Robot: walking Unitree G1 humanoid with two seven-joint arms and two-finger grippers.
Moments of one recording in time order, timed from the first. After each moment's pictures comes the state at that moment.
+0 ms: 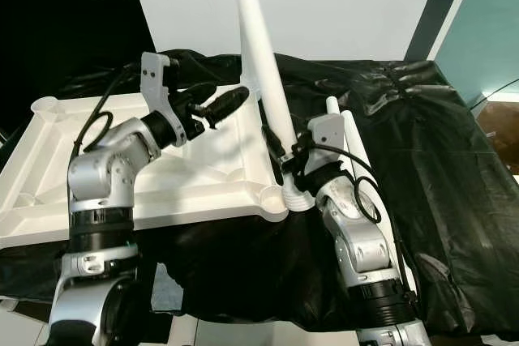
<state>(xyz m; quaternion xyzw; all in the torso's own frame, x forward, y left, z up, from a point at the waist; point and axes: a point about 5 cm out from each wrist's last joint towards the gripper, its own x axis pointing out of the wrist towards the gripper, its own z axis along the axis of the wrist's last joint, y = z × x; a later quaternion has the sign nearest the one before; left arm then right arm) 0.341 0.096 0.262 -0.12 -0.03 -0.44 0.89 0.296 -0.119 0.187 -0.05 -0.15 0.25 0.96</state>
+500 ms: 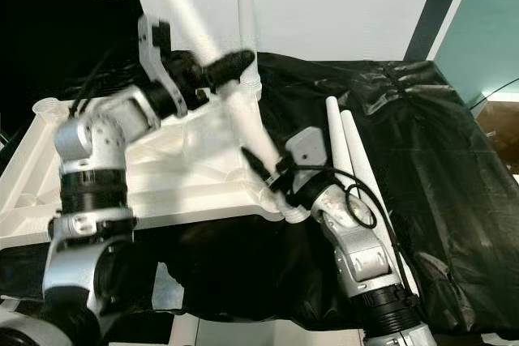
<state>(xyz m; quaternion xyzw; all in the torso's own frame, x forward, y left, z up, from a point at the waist) 0.360 0.096 0.302 -0.22 -0.01 -0.47 0.86 0.287 -0.104 0.182 -0.11 -0.15 0.33 0.92</state>
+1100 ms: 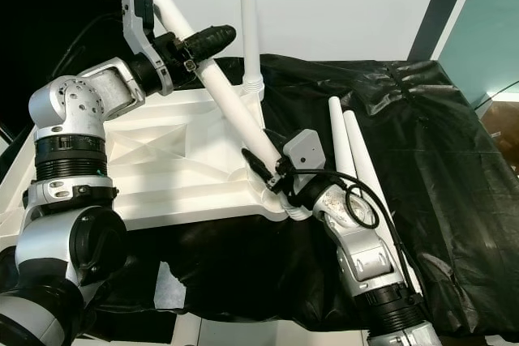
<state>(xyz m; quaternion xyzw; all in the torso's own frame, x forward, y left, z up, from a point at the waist) 0.369 0.108 0.313 -0.24 0.01 -0.46 0.86 0.289 -0.109 0.183 -0.14 -0.16 0.32 0.92</state>
